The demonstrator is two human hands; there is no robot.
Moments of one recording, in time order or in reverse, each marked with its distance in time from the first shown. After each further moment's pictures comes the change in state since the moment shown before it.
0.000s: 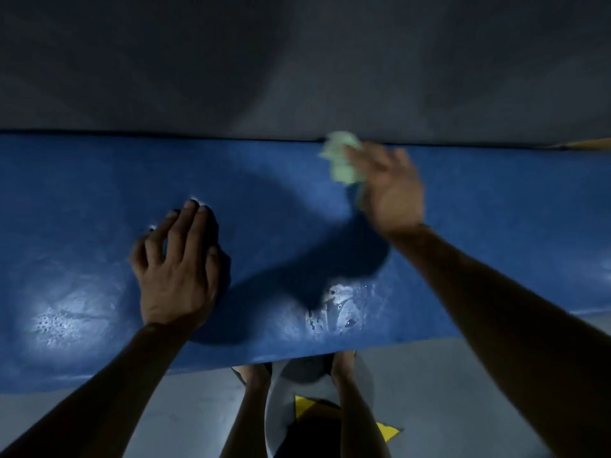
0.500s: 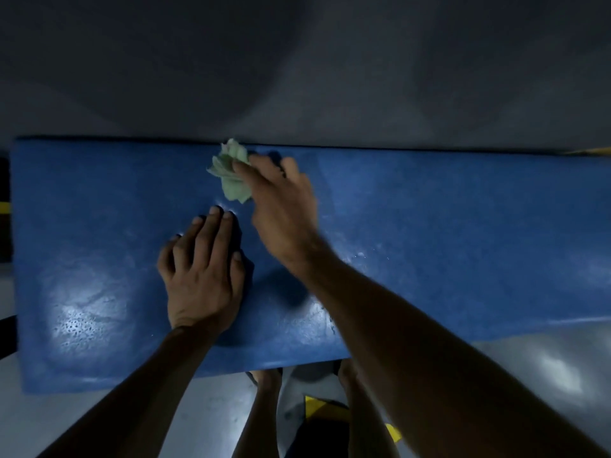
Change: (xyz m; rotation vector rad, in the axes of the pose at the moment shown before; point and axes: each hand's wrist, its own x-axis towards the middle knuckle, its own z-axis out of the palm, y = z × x) left_hand 0.001 -0.005 0.008 0.023 0.016 -0.011; right_hand 0.027 -0.187 0.005 0.255 -0.042 -0.097
